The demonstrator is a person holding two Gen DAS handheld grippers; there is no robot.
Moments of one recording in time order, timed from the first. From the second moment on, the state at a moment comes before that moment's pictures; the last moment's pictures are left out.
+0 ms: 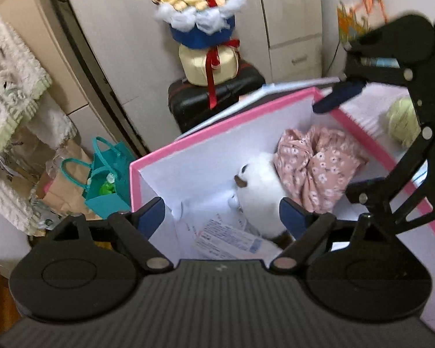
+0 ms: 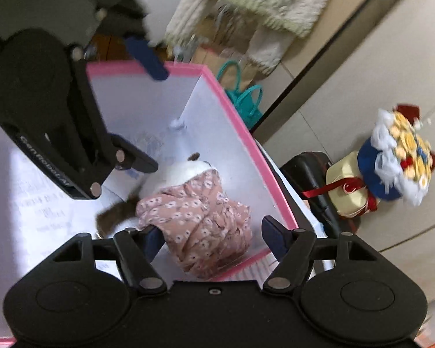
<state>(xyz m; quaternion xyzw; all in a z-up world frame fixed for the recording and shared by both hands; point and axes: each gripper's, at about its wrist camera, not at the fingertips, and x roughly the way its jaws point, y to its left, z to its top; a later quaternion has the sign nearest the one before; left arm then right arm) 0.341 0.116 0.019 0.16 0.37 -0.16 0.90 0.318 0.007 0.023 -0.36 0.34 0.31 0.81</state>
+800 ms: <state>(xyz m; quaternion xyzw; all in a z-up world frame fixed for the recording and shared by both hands) 0.143 0.106 0.117 0.10 0.31 -0.25 0.91 0.160 -0.114 0.110 -0.07 0.32 0.30 0.90</state>
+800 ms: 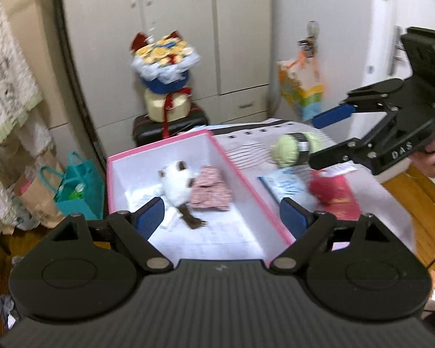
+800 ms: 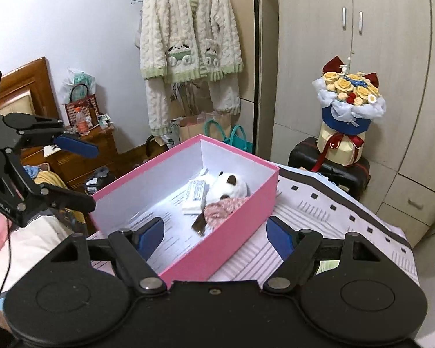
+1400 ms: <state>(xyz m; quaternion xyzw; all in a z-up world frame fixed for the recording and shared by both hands) 0.069 0.035 0.083 0.13 0.30 -0.34 0.88 0.050 -0.163 0.064 -0.08 0.29 0.29 0.91</state>
